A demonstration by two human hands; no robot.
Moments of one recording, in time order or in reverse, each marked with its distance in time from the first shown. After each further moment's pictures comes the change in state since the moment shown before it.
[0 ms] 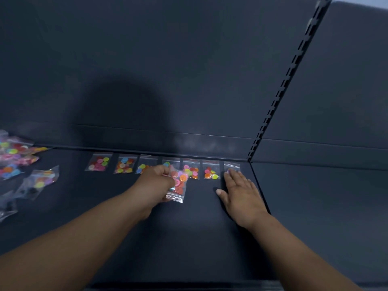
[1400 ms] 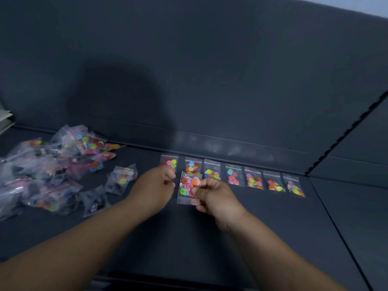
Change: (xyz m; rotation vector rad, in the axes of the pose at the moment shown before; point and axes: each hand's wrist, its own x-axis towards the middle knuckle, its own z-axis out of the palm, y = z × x) left_hand 0.011 -0.042 -0.175 0.501 0.209 0.291; right_hand 0.012 -0.242 0.000 1.341 -0.255 0.222
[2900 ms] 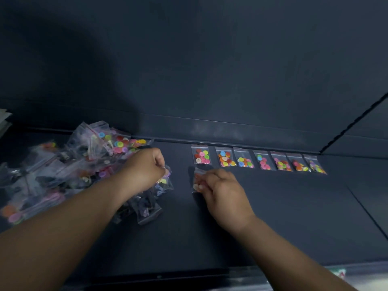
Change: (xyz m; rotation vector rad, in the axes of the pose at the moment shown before) left_hand 0.057 -0.084 -0.103 0.067 -0.197 0.008; right_hand 0.001 0.018 0.096 -1.111 0.321 -0.544
